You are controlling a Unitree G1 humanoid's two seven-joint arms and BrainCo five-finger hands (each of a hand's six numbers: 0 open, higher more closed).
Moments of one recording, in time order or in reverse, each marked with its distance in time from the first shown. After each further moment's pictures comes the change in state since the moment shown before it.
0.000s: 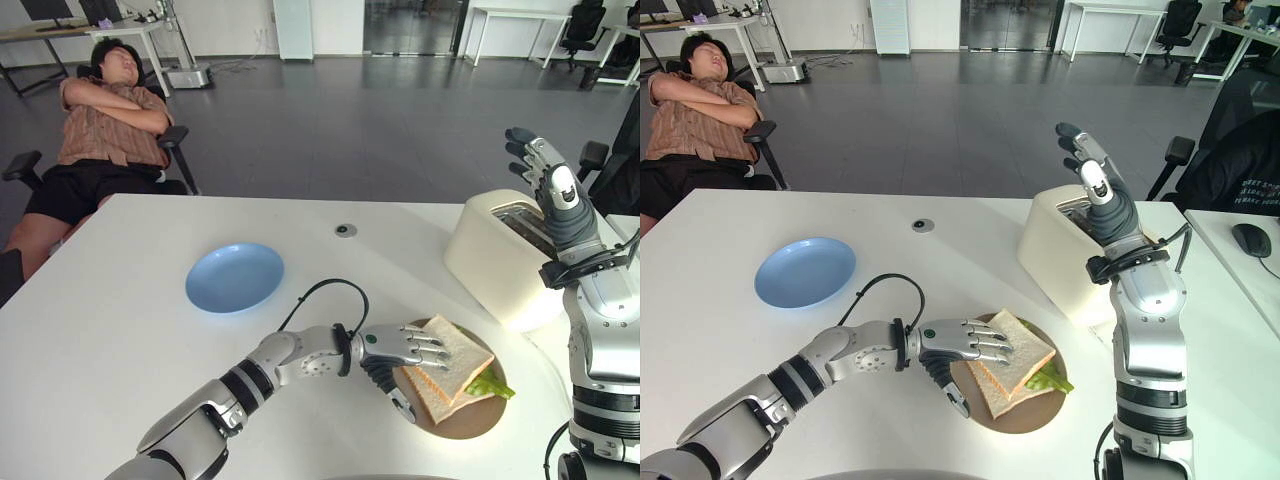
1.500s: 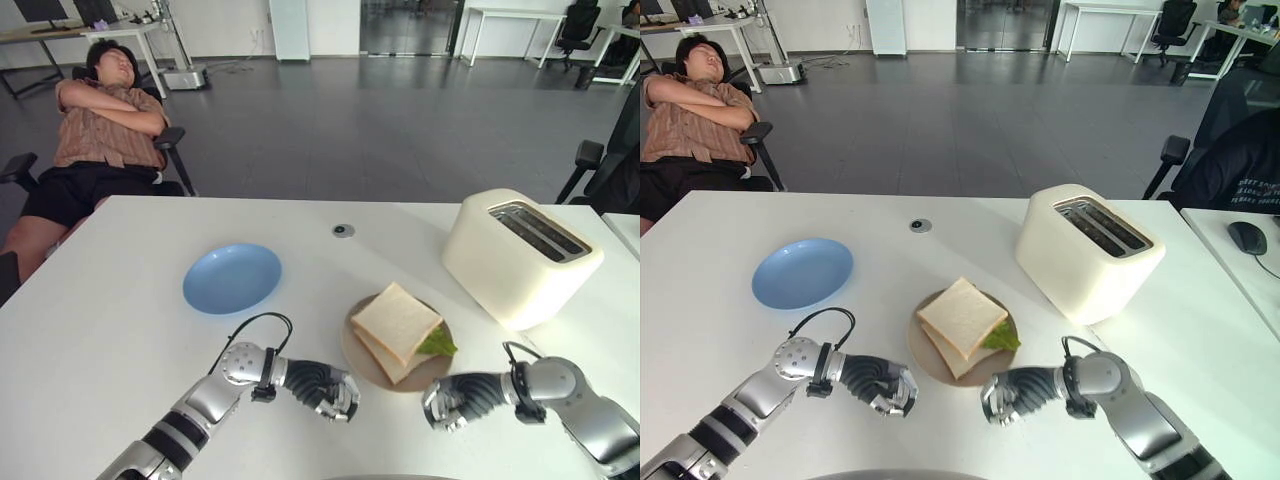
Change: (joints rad) left arm 0.322 0.222 0.268 -0.151 -1.033 0.411 -0.900; right arm 0.321 -0.368 0.533 0.003 -0.024 0.187 0.722
